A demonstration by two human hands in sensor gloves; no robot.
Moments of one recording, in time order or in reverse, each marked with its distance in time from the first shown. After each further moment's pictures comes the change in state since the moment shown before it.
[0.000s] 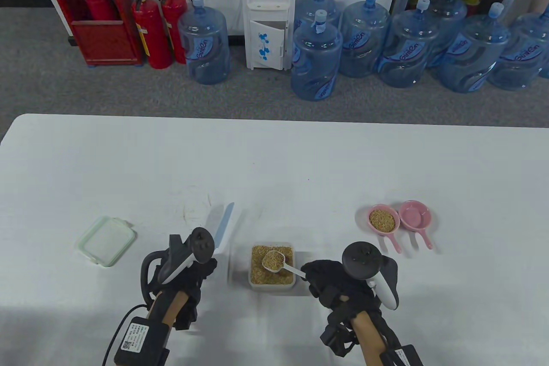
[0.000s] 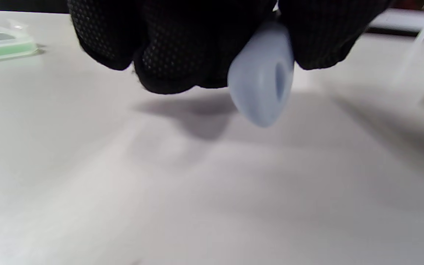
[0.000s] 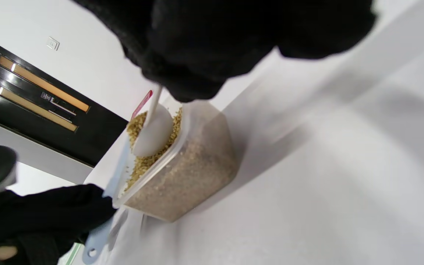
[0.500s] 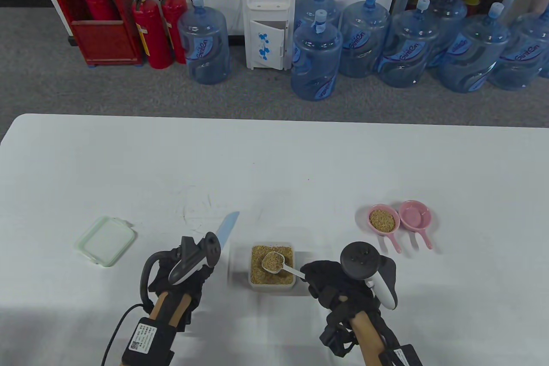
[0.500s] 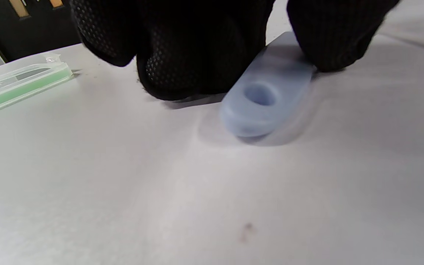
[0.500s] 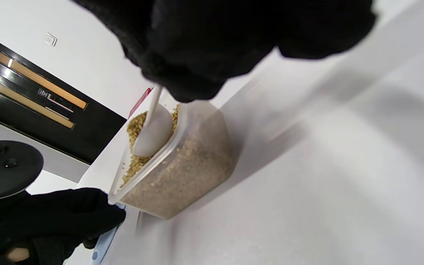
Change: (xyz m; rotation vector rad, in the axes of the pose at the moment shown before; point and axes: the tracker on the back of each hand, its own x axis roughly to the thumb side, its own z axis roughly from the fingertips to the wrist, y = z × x) left_hand 0.005 -0.018 -0.008 -0.058 0.110 -0.283; right_hand 0.000 0.001 -0.001 0.008 0.006 0.016
